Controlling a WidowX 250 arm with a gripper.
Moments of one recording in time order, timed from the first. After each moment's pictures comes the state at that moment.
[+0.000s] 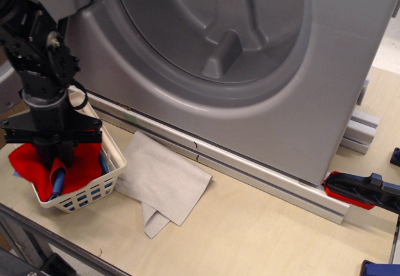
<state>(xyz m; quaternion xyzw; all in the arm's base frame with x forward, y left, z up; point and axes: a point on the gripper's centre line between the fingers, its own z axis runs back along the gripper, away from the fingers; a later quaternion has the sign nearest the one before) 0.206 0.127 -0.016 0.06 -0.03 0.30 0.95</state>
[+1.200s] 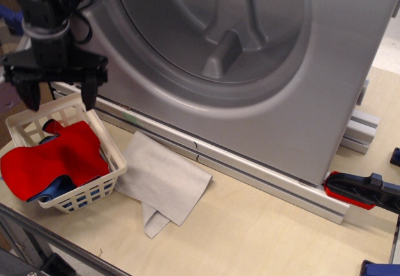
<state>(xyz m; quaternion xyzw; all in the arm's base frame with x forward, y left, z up) 0.241 0.125 0.054 0.08 -0.07 0.30 0.95</state>
